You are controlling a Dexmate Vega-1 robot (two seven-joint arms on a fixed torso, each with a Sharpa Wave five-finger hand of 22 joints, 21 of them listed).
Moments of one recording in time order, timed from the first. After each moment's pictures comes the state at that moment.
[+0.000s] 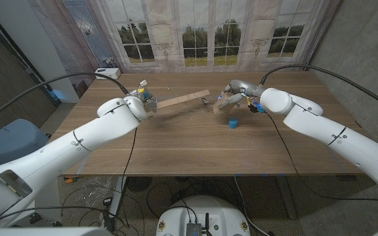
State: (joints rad) left arm 0.62 0.84 0.70 -2.24 -0.08 1.30 0.31; left_hand 1.33 0.07 0.50 -0.20 0.16 0.95 -0.01 0.31 0.33 0.96 -0.08 0.24 0.64 1.01 -0.02 0.29 0.58 0.43 -0.04 1.33 0.17; right arm -0.63 -0.84 -0.67 -1.94 -0.11 -0.41 0.21; right_hand 1.05 -0.12 0.43 -0.12 0.17 0.94 0.07 0.20 0.26 0.78 0.06 0.57 0.31 0.89 0.10 0.32 0.84 0.95 -0.09 1.37 0.17
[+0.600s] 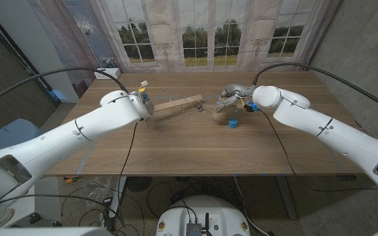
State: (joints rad) left arm 0.47 0.89 0.82 -2.20 -0.33 1.38 0.48; left_hand 1.31 0.05 0.46 -0.15 0.17 0.92 0.02 0.24 0.32 0.88 -0.08 0.21 0.60 1.02 -0.08 0.21 0.52 0.43 -0.04 1.31 0.17; right arm -0.50 -0.79 -0.79 -1.88 -0.15 -0.52 0.34; right_hand 1.06 -0.03 0.40 -0.08 0.17 0.82 0.04 0.19 0.24 0.70 0.08 0.49 0.34 0.90 0.07 0.19 0.66 0.81 -0.03 1.28 0.16
